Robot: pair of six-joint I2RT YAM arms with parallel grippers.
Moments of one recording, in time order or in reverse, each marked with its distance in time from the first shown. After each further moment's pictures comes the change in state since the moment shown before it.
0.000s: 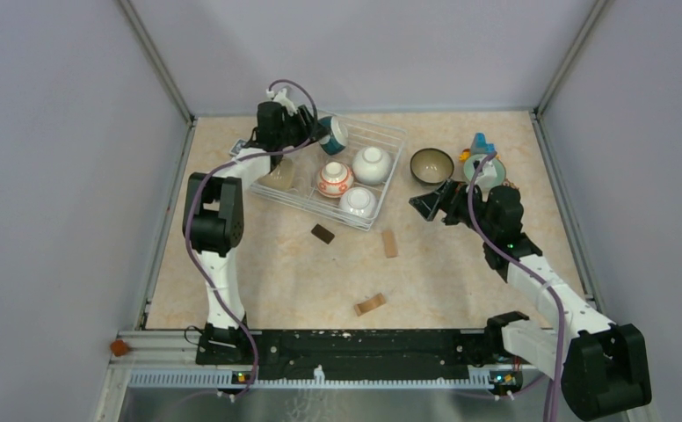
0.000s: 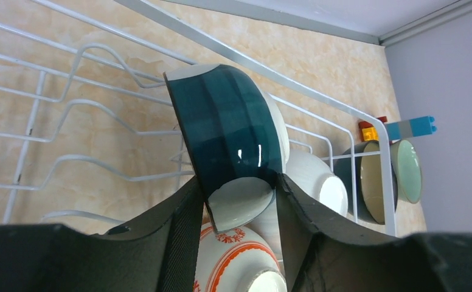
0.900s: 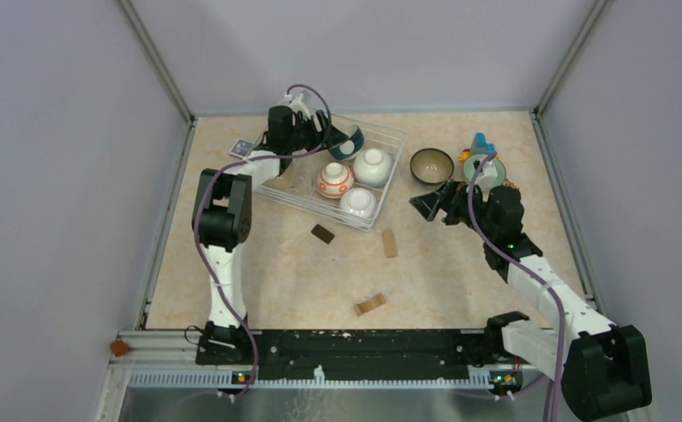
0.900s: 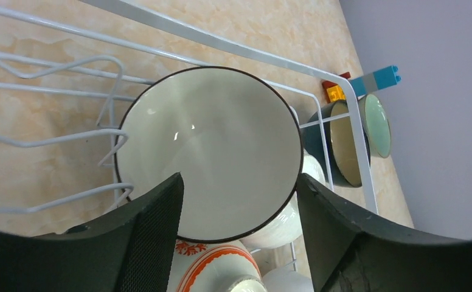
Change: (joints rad) left arm -0.032 0.076 0.013 0.100 0.185 -0.037; right arm 0.000 -0.006 0.000 -0.005 0.010 -0.014
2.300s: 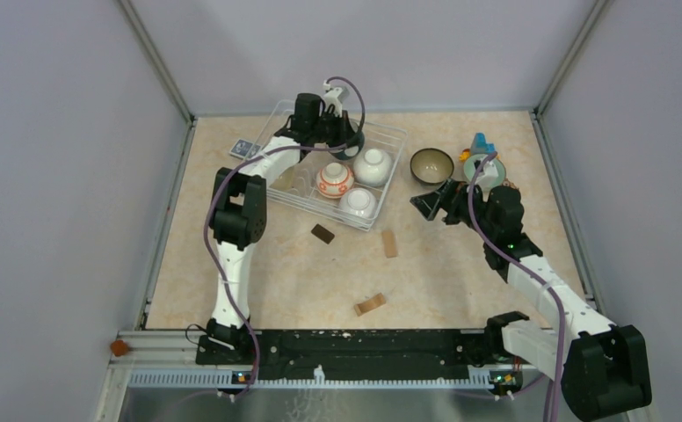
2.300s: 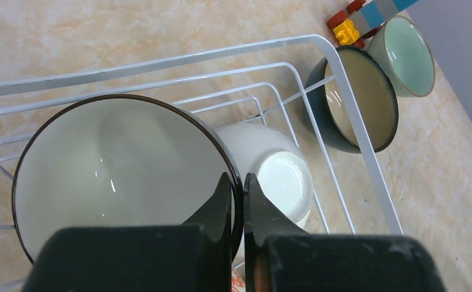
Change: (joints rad) left arm -0.121 0.077 0.286 -0.354 0.003 0.377; right arm 0.000 0.000 0.000 0.000 0.009 0.000
